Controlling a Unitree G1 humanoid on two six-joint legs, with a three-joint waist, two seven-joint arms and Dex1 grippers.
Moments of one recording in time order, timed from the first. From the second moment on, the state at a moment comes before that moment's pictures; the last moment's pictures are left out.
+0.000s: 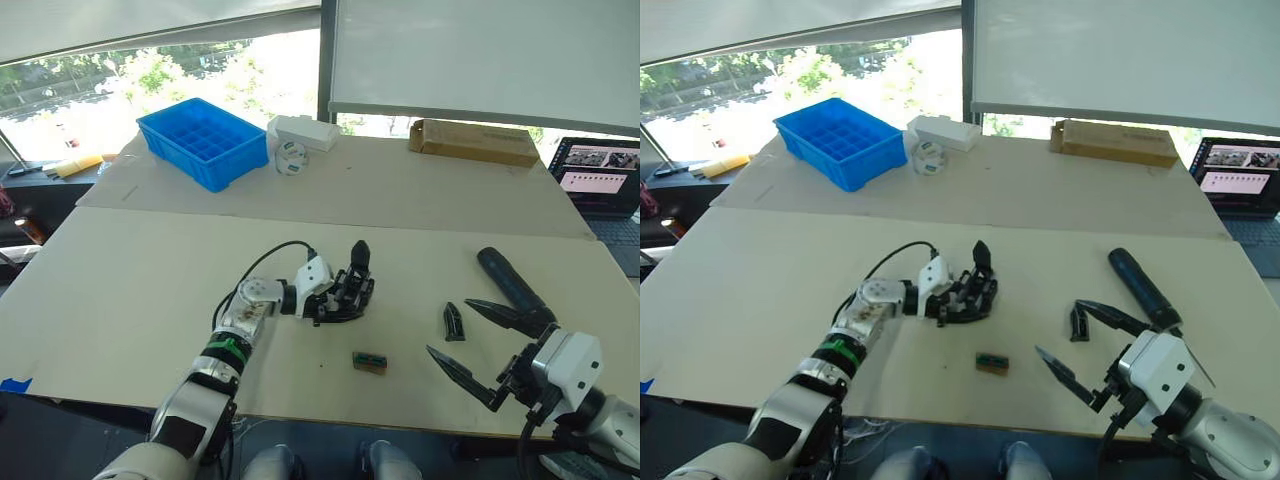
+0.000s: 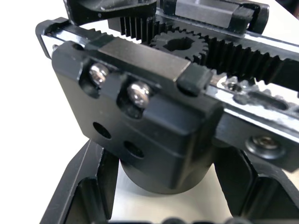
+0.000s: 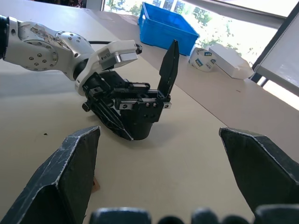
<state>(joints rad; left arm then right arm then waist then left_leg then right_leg) -0.70 0.16 -0.20 0.68 -0.06 -0.09 -1.11 0.45 -0.61 -0.37 -0.77 0.43 0.07 0.71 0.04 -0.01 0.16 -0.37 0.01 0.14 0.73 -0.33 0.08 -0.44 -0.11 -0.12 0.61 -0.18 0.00</state>
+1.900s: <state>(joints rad) -0.51 0.59 -0.02 0.24 -0.49 0.18 -1.56 0.56 -0.70 -0.57 -0.84 0.65 0.64 0.48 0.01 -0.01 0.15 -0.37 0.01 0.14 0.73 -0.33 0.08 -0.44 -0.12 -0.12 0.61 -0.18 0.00</state>
